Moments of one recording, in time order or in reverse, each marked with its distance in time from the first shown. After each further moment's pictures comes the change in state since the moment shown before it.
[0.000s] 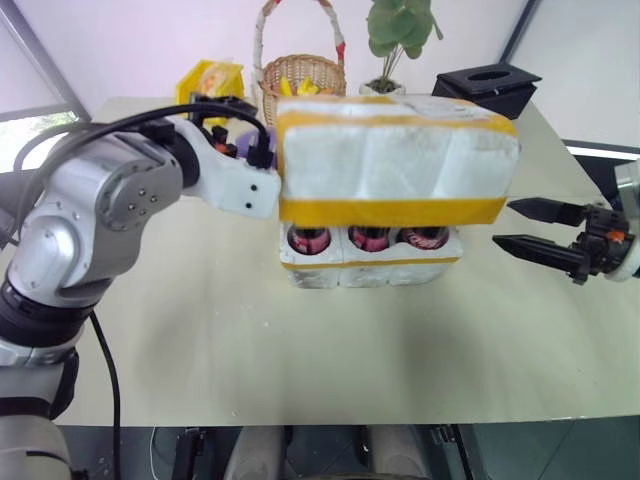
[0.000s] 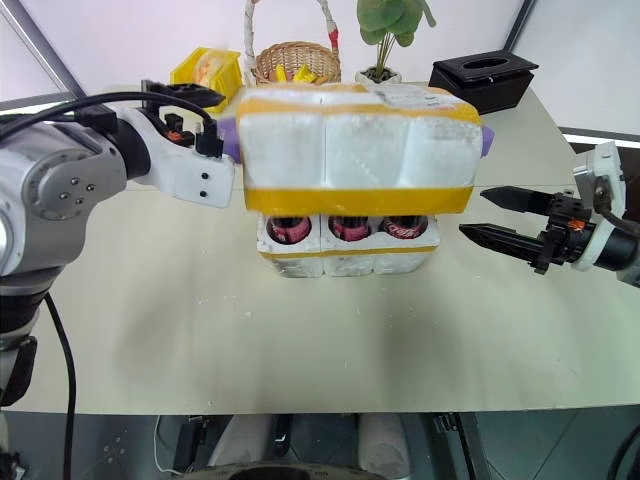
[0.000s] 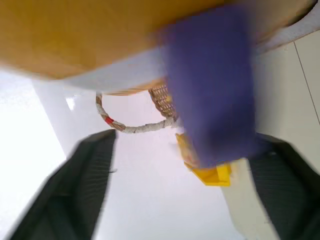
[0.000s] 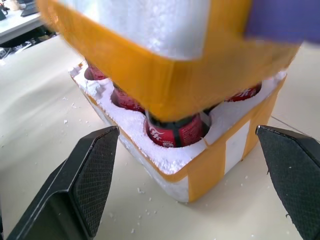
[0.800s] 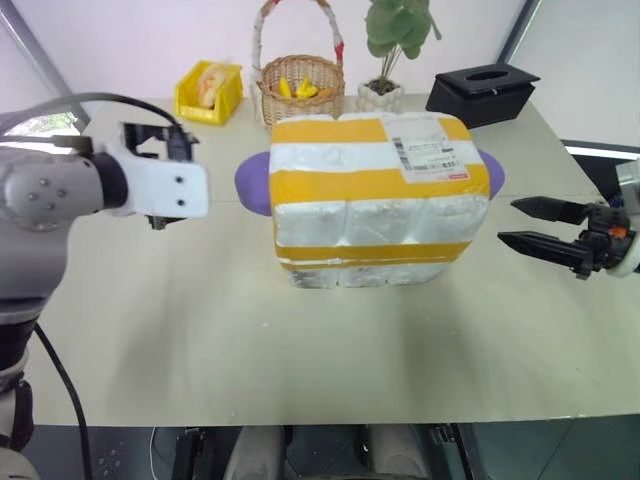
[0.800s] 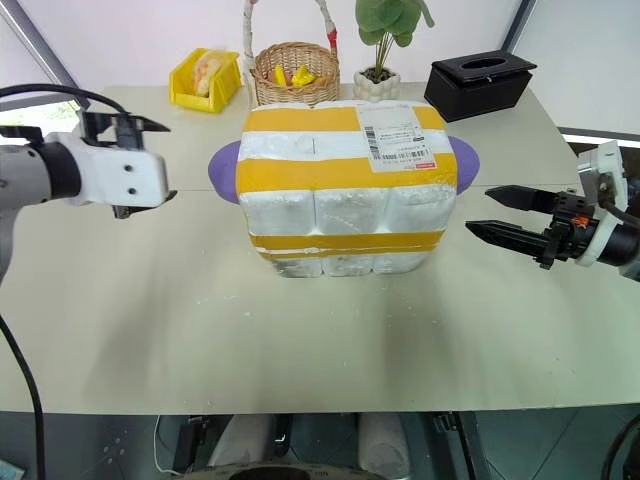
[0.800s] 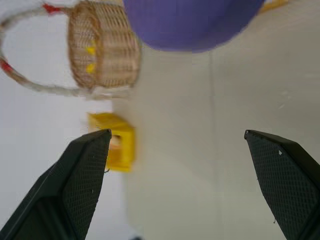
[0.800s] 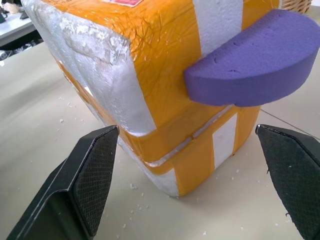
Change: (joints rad) left arm 0.246 0.142 0.297 0.100 -0.455 0.182 -0.140; right arm -0.041 -0.006 0.041 0.111 -0.061 -0.039 0.080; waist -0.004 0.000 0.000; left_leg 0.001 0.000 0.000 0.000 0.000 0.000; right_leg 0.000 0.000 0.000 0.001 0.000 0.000
